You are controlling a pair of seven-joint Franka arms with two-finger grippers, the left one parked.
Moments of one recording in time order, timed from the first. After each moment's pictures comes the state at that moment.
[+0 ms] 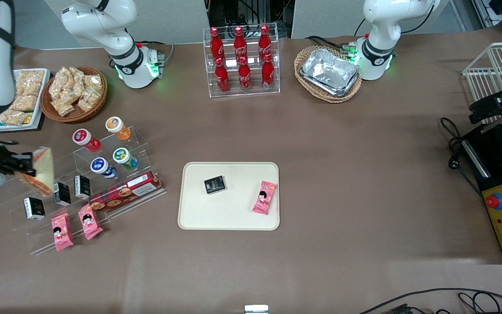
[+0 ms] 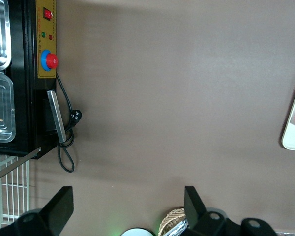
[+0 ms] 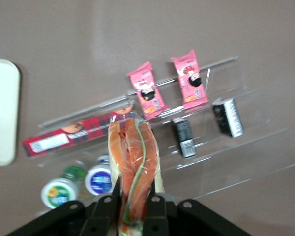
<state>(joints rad) 0.30 0.10 -0.45 -1.73 0.01 1.83 -0.25</state>
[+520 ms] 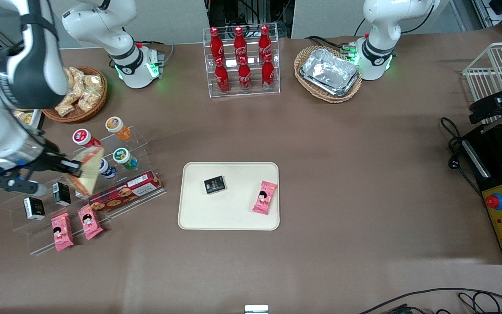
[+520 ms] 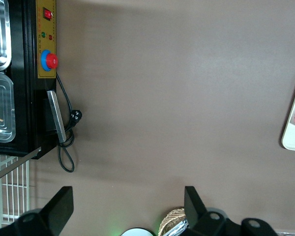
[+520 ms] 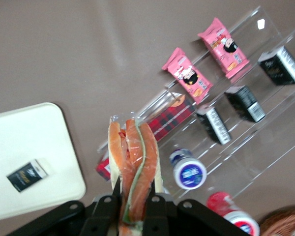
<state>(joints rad) 0.50 0.12 -0.44 -1.71 0.03 1.81 0.34</state>
